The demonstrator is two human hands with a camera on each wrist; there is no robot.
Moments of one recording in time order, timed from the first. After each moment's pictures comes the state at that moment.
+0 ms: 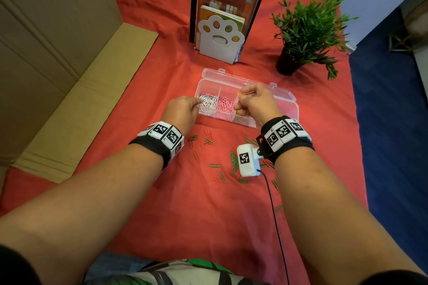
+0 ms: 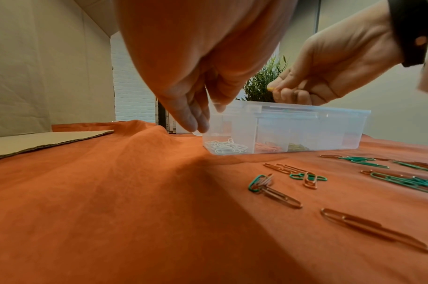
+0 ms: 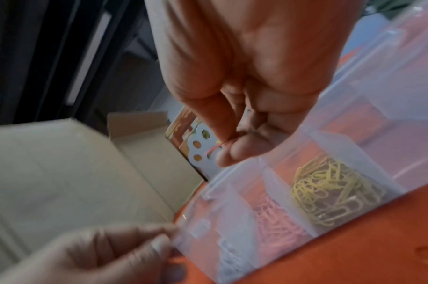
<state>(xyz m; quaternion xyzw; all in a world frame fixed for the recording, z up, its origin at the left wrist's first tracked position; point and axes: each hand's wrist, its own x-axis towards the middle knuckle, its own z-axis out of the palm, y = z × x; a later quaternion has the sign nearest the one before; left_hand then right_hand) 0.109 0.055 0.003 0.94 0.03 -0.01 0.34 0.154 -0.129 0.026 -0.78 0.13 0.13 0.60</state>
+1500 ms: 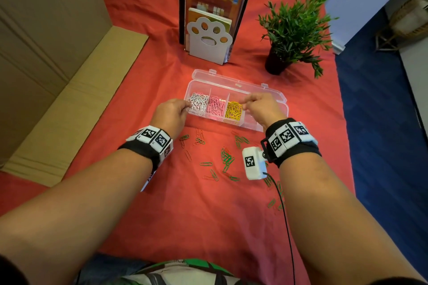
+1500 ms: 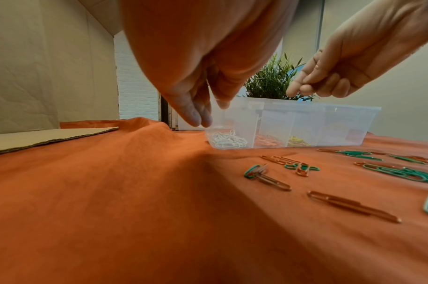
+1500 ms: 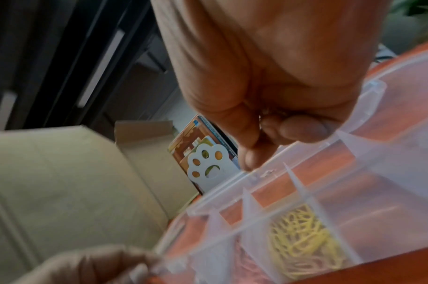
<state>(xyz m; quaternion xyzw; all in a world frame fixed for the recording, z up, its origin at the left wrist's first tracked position) 0.101 0.057 -0.009 0.94 0.01 0.03 0.35 0.149 -0.162 0.034 -0.86 0.15 0.16 0.46</state>
